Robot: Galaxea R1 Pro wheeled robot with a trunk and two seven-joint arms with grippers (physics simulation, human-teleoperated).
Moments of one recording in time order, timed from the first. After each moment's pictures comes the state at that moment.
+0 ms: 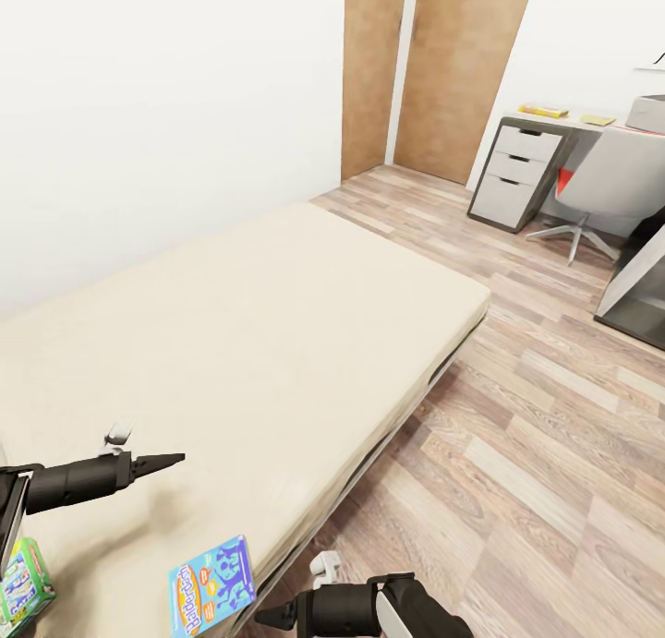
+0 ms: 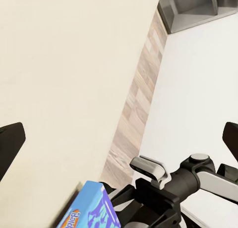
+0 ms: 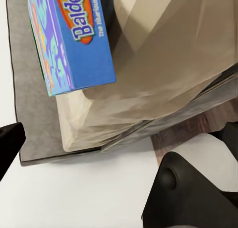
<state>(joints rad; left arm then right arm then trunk) -0.44 0.32 0.45 -1.25 -0.21 1.00 -1.56 -0.43 0.17 0.37 -0.52 -0.34 0.44 0.84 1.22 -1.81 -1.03</state>
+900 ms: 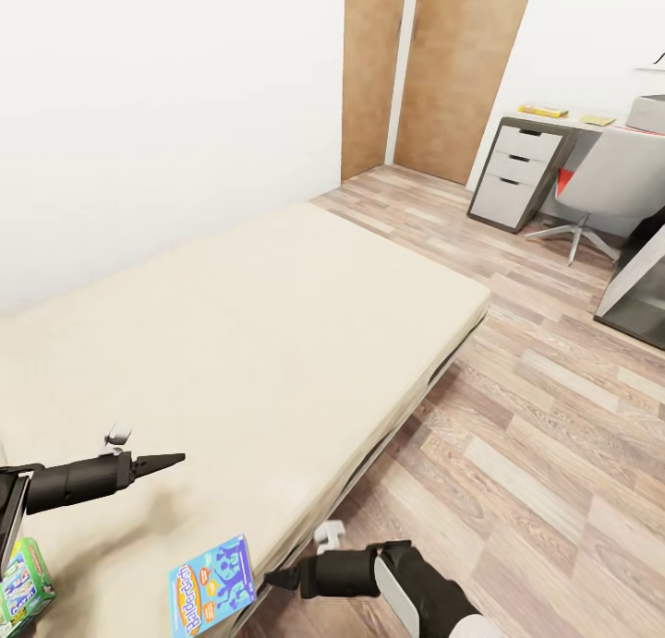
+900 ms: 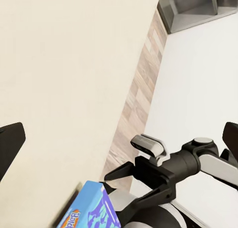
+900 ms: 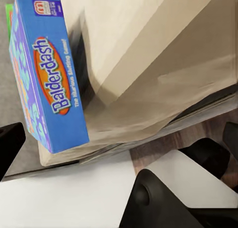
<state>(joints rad) -0.44 0.32 0.45 -1.25 -0.21 1.00 -1.56 -0.51 0.17 0.37 -0.52 -0.35 0.47 0.75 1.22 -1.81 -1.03</state>
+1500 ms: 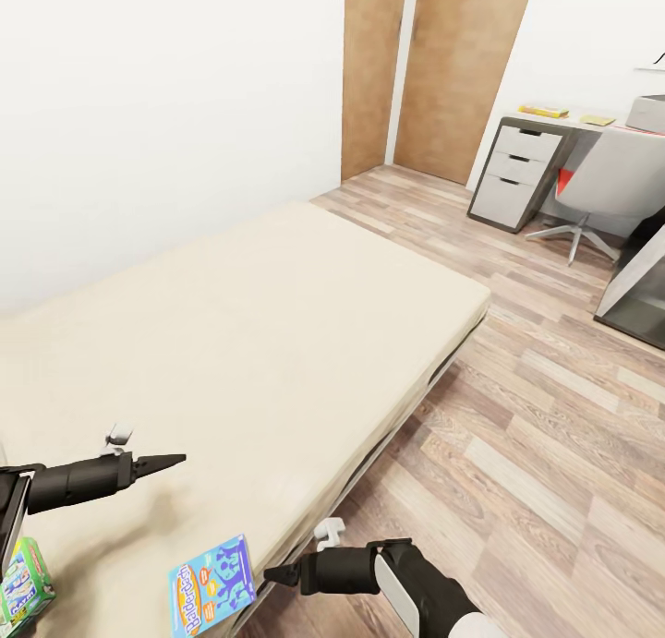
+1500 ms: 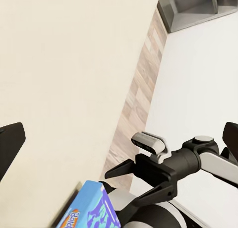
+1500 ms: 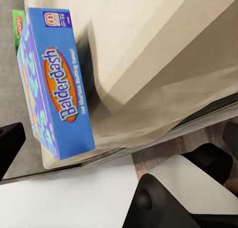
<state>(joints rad) -0.44 0.31 0.45 -1.25 -0.21 1.00 -1.56 -0.52 0.17 0.36 -0.52 -0.35 0.46 0.77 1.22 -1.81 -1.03</state>
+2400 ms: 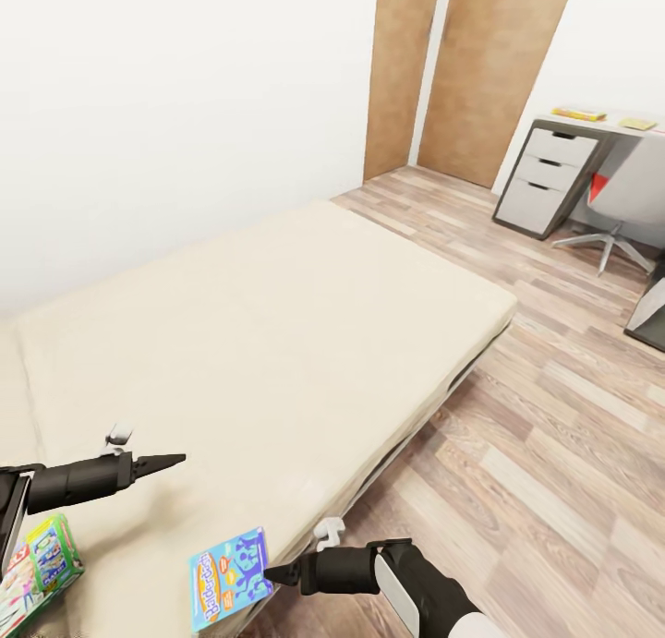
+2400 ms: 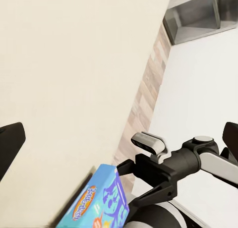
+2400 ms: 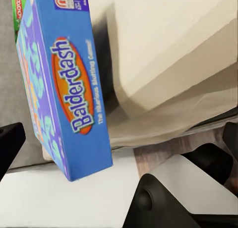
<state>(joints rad) -0.44 0.31 0.45 -1.25 -0.21 1.00 -1.56 -0.52 0.17 0.36 -0.52 -0.35 0.46 0.77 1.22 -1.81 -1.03</state>
